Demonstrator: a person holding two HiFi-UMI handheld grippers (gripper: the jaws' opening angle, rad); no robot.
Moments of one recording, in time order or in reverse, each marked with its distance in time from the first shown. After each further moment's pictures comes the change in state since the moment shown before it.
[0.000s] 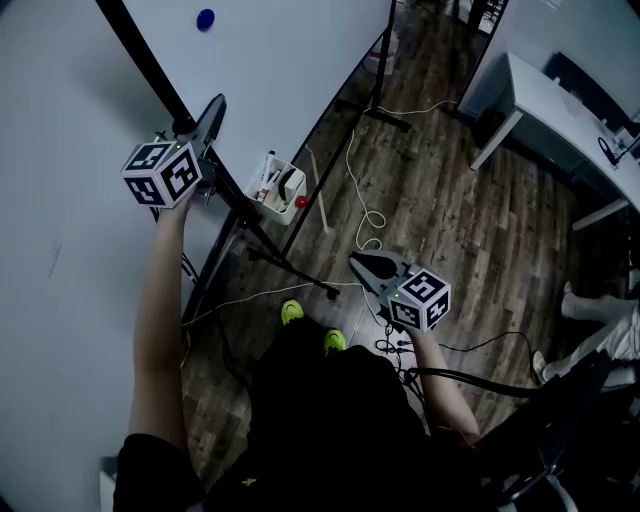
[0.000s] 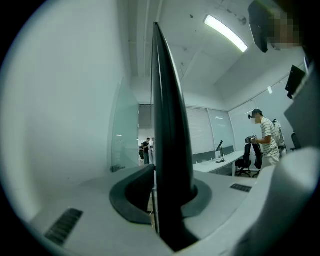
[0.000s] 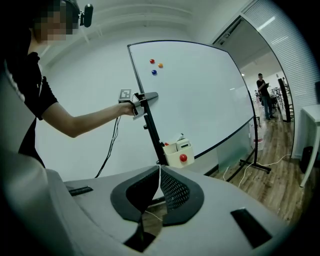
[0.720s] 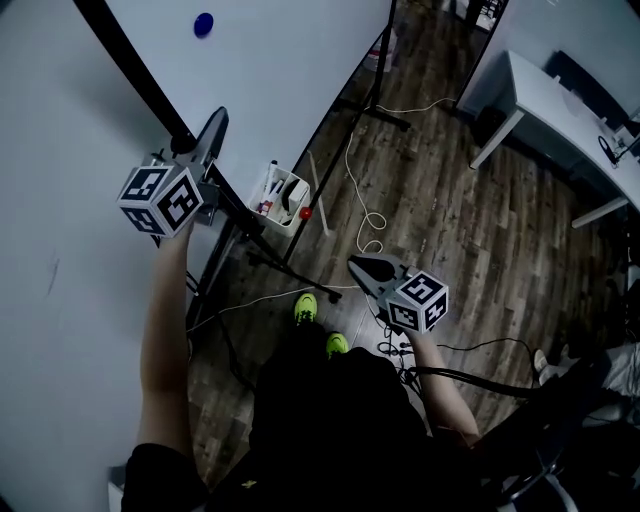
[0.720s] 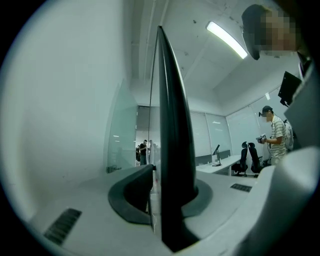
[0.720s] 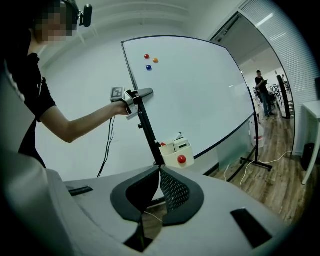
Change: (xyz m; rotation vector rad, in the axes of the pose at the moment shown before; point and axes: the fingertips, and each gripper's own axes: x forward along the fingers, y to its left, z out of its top) left arm -0.002 -0.002 -0.001 -0.033 -0.032 -0.042; right arm 0.030 -0.013 0.002 0.028 0.017 -0.009
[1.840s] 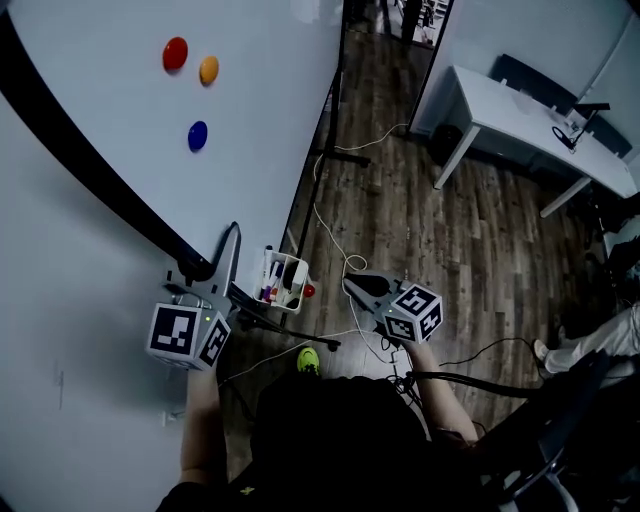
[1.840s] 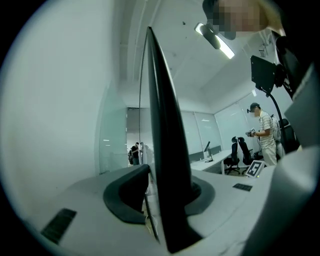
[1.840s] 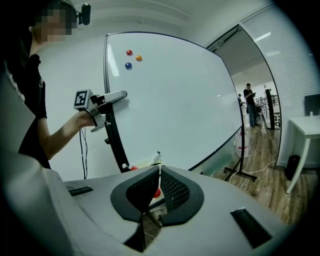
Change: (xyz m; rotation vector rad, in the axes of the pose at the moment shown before) left arm -0.002 -0.014 0.000 0.098 0.004 -0.104; right arm 0.058 -0.066 0.074 -0.020 -0.035 -0.186
